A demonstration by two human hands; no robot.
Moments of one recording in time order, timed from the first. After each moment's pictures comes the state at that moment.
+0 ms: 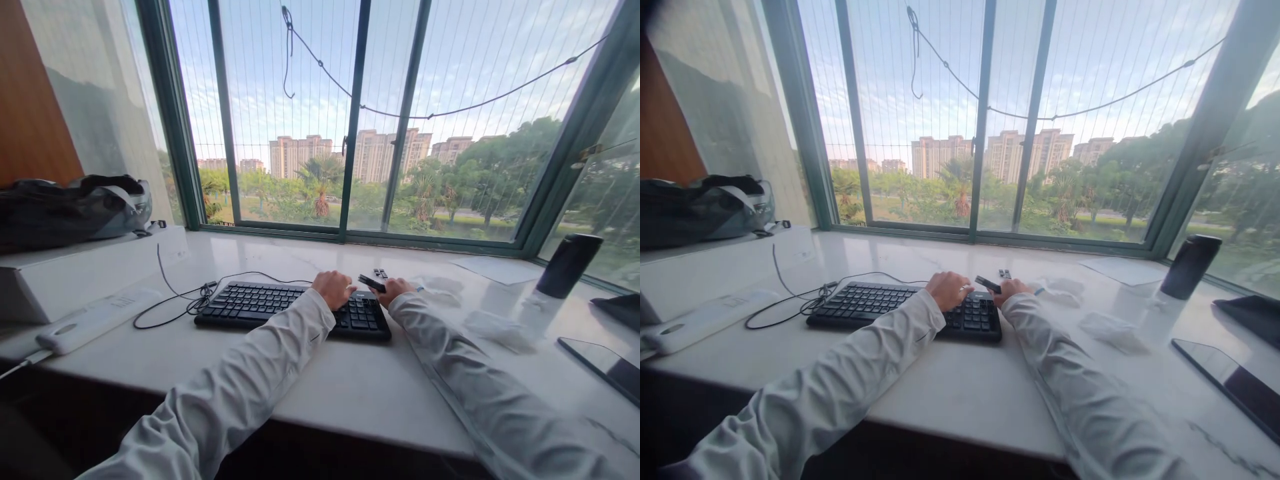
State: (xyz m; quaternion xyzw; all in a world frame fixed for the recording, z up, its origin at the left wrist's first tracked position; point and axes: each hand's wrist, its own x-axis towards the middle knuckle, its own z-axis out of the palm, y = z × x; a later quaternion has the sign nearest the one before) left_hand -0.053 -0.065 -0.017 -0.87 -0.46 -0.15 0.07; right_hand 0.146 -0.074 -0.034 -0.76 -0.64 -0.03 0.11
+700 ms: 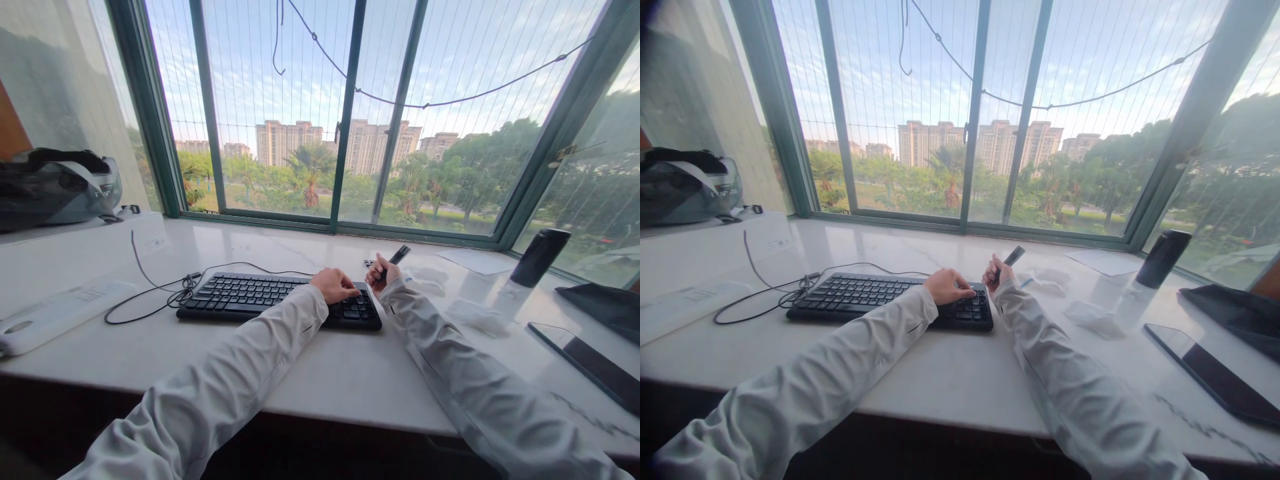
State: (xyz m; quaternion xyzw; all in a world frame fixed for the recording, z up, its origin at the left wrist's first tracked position) left_hand -0.044 -0.063 -0.025 -0.88 -0.41 -0.19 -0.15; right_hand 0.123 -0.076 -0.026 -0.38 -0.37 0.54 0.65
